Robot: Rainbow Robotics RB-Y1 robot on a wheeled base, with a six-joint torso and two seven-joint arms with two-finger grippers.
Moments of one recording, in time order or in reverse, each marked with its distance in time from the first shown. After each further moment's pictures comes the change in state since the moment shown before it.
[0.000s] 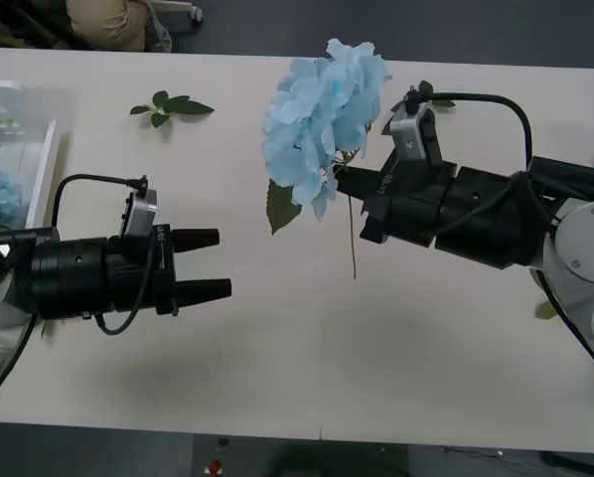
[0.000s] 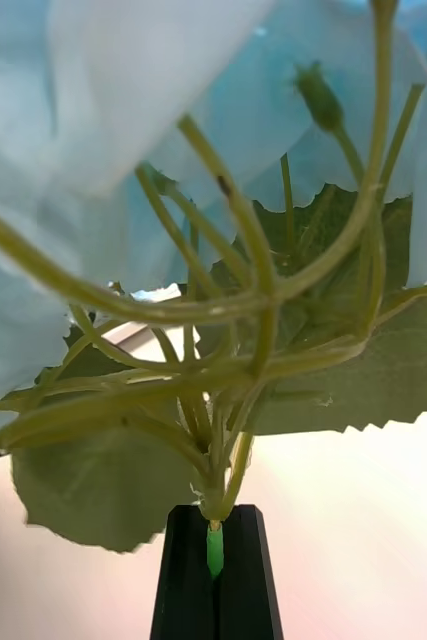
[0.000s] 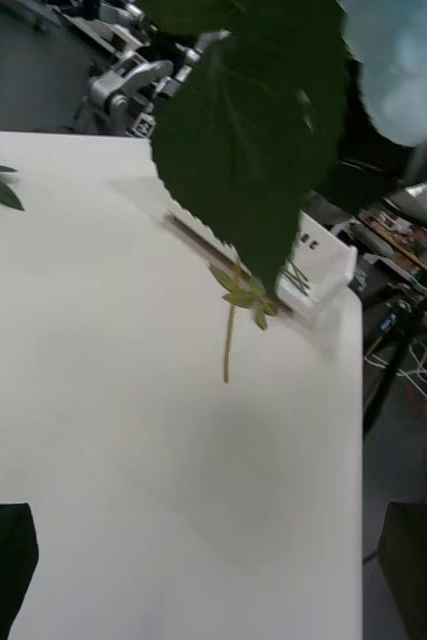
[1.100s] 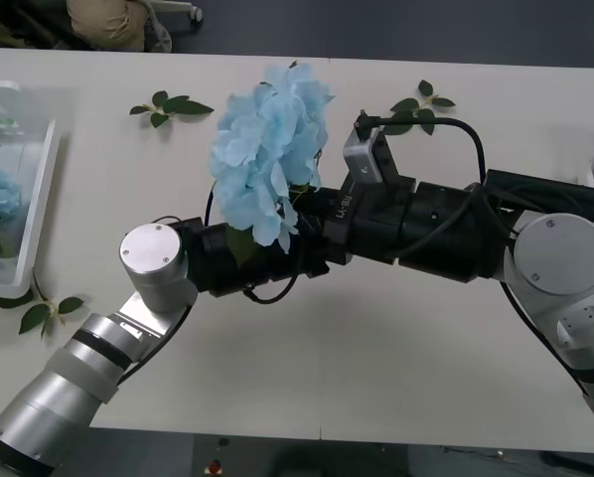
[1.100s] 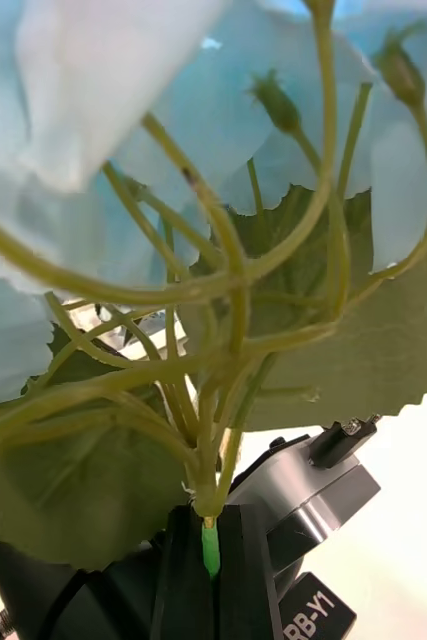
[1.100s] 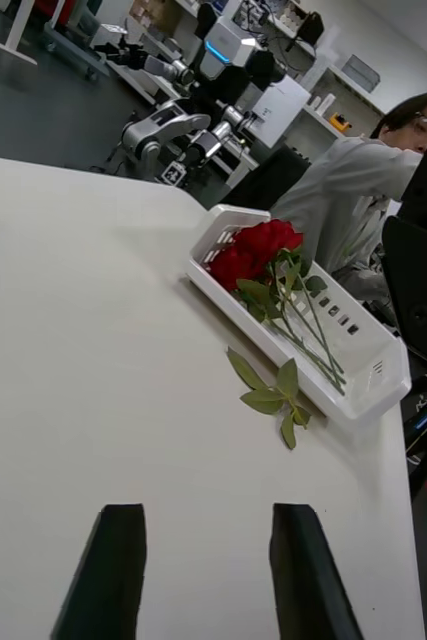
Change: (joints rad) right arm -0.022 0.024 0.107 0.000 -0.002 -0.033 0.073; left arm -0.242 -0.188 -0.392 0.223 0.012 -0.485 0.000
